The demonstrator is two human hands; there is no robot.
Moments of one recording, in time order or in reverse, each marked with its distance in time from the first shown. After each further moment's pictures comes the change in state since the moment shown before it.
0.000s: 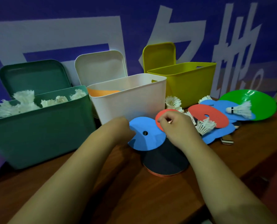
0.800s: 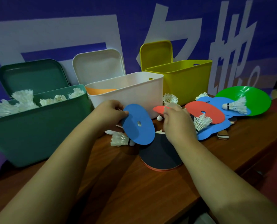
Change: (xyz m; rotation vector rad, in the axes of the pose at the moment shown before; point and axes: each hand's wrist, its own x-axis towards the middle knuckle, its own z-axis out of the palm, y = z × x) left_hand -0.013 -0.014 -0.026 -0.806 0.113 0.024; right_hand 0.007 0.025 0.018 -0.517 0.202 -0.045
